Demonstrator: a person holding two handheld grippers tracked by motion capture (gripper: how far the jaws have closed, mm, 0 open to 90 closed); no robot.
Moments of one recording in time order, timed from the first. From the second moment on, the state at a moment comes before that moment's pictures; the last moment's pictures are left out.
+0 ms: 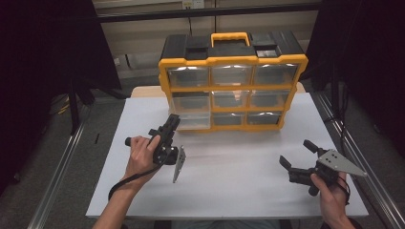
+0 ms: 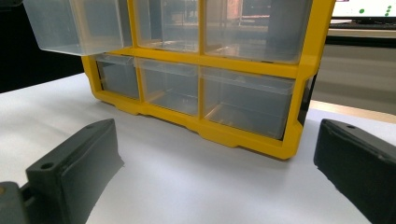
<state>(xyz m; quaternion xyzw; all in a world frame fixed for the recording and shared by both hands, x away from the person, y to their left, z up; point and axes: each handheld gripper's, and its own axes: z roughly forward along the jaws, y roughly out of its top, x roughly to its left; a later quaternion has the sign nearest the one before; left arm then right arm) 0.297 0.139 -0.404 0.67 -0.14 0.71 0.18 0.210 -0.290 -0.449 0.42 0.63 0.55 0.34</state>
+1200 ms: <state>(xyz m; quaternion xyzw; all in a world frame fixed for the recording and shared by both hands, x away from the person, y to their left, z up) 0.308 0.145 -0.399 0.69 -0.01 0.66 0.30 0.211 -0.288 -0.450 0.42 0.64 0.55 0.34</state>
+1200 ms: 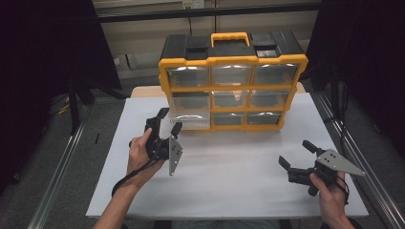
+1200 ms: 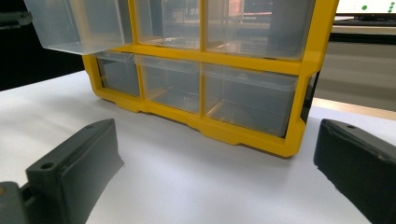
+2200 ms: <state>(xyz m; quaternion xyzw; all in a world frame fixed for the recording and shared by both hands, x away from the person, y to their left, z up) 0.316 0.175 -0.369 0.65 0.33 0.36 0.59 0.211 -0.289 -0.450 0.42 0.64 0.55 0.34</state>
